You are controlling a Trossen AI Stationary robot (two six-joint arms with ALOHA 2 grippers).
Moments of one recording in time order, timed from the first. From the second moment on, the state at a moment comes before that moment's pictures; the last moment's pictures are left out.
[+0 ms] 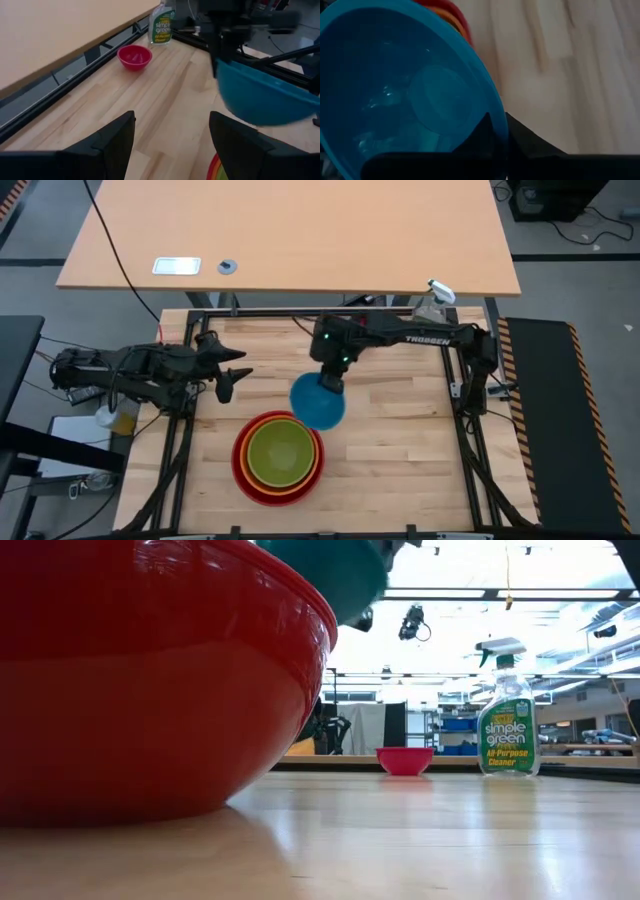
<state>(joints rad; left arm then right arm) -0.11 0.69 0.89 -0.64 -0.45 -0.39 -0.17 1.87 1.80 -0.92 -0.41 0.16</state>
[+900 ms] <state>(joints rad) -0.11 0.69 0.89 -0.65 -0.48 -0.29 0.12 2.03 1.80 -0.50 -0.09 0.45</state>
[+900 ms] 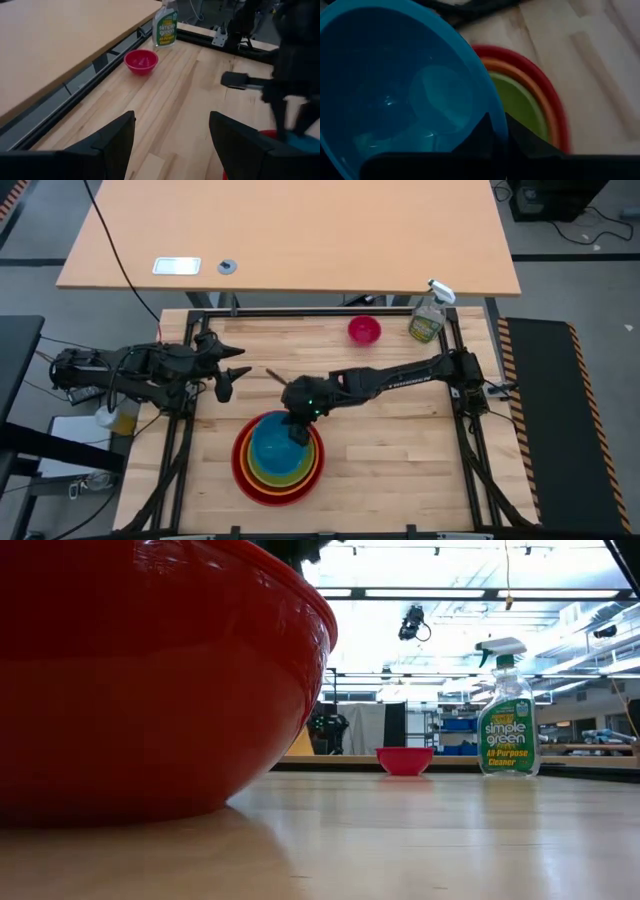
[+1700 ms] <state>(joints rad) -0.11 0.69 0.89 -0.65 -0.48 -0.31 0.06 2.13 1.80 -0.59 -0.28 0.42</state>
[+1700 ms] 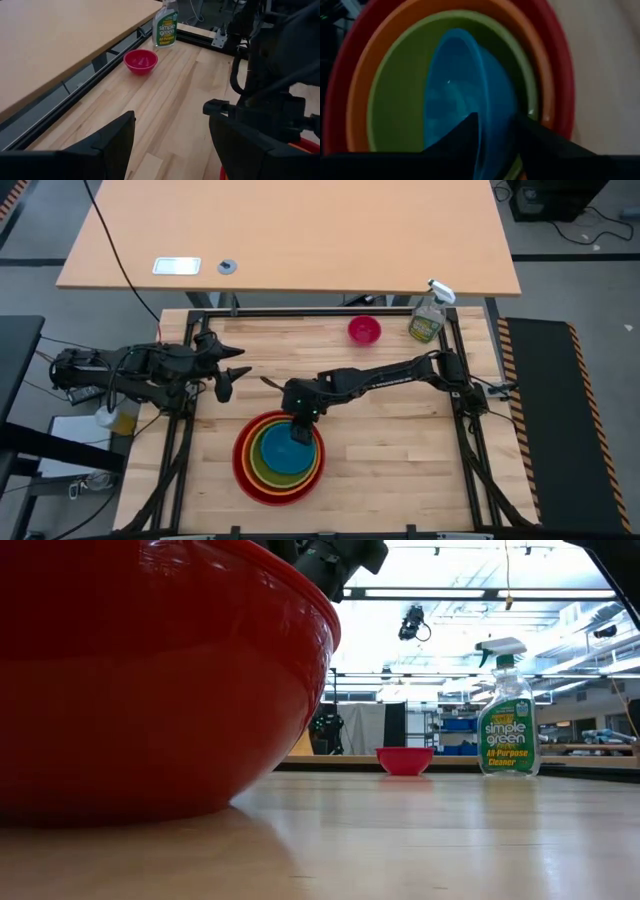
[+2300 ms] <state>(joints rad) -0.11 0.70 0.89 -0.65 -0.48 -0.31 -0.11 1.88 1.77 -1.02 -0.01 0.41</state>
